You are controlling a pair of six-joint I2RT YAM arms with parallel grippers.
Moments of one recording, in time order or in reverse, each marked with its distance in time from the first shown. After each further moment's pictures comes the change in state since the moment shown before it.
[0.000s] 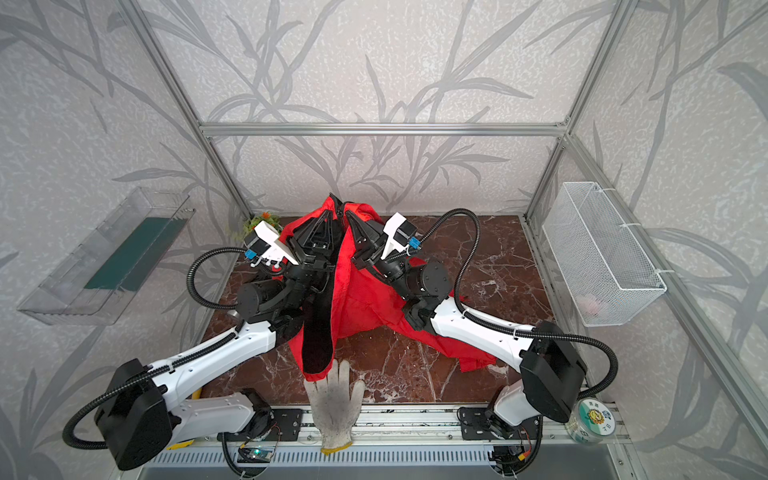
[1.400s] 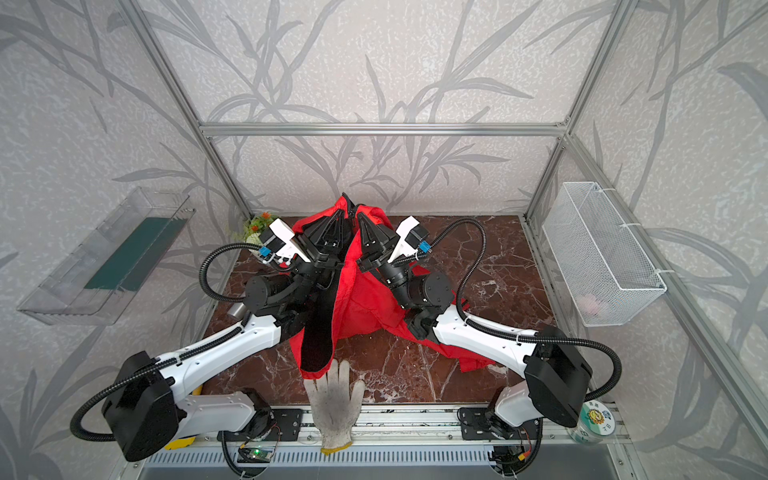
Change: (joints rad) left arm -0.005 0.045 0.042 -0.029 0.056 0.128; right arm 0.039 -0.031 -0.066 0.034 0.182 0.107
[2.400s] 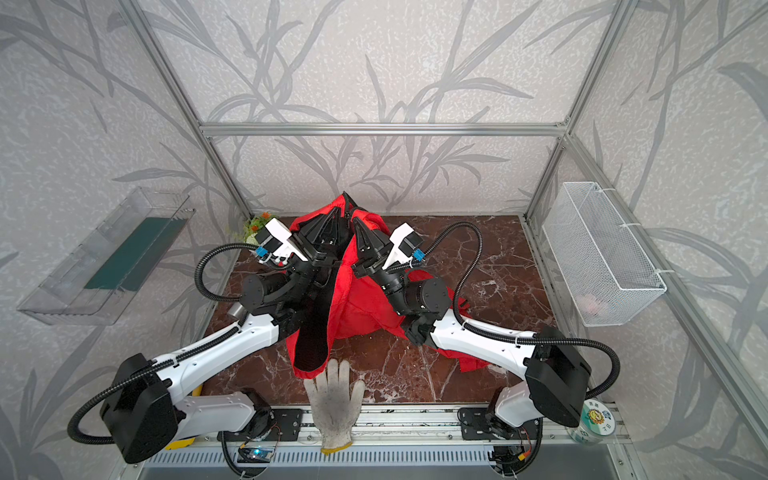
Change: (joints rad) left arm 0.013 -0.011 0.013 -0.002 0.014 0.022; right arm 0.063 0.000 -0.002 0.022 0.026 -0.100
